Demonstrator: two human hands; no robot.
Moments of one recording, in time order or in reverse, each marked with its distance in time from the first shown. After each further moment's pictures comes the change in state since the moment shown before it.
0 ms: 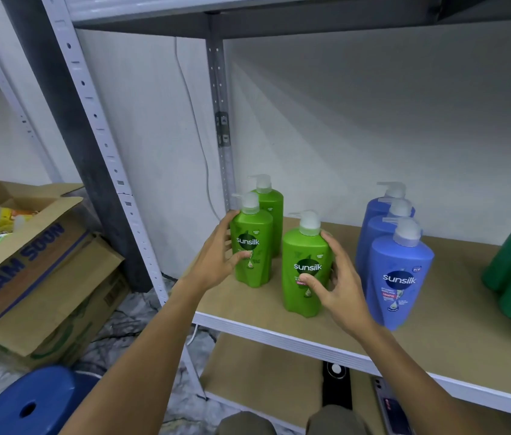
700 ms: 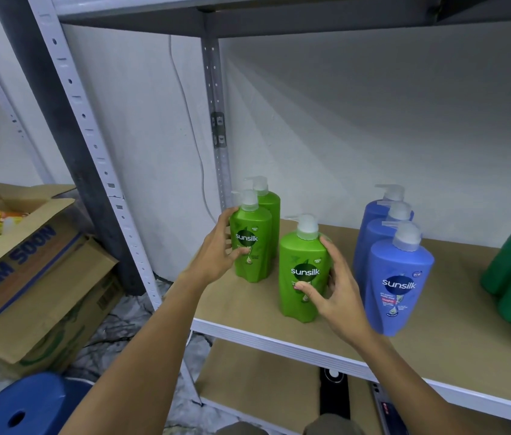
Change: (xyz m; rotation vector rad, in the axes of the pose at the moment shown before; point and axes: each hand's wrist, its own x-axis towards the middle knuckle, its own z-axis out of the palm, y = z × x) left_hand 0.023 -0.002 0.004 0.036 -0.011 -0.036; right_hand -0.002 0.004 0.002 -0.029 0.009 -0.011
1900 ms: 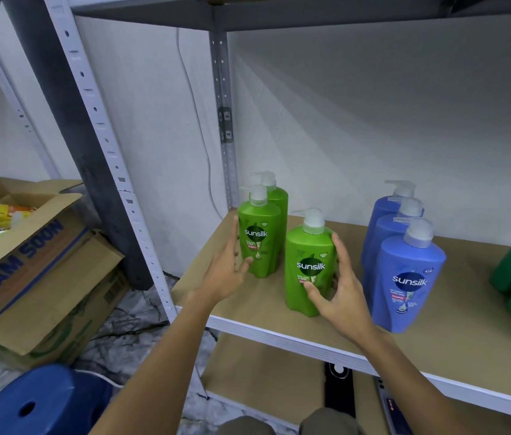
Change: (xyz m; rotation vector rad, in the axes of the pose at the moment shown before) left_hand -0.032 -0.022 0.019 0.099 -0.012 -0.065; right_hand -0.006 0.000 0.007 -0.077 -0.036 0.035
